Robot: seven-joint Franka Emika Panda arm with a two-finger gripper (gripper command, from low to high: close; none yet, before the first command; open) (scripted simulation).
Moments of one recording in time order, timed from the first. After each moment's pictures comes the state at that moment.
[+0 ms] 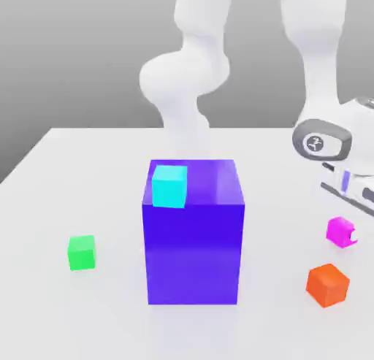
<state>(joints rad) 0.84 0.17 0.17 -2.70 -0.12 2.87 -0.16</state>
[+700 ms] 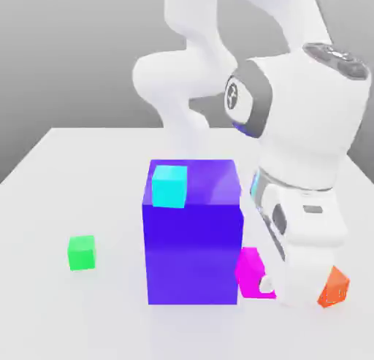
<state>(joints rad) 0.30 0.08 -0.26 -2.31 -0.23 2.31 -0.66</state>
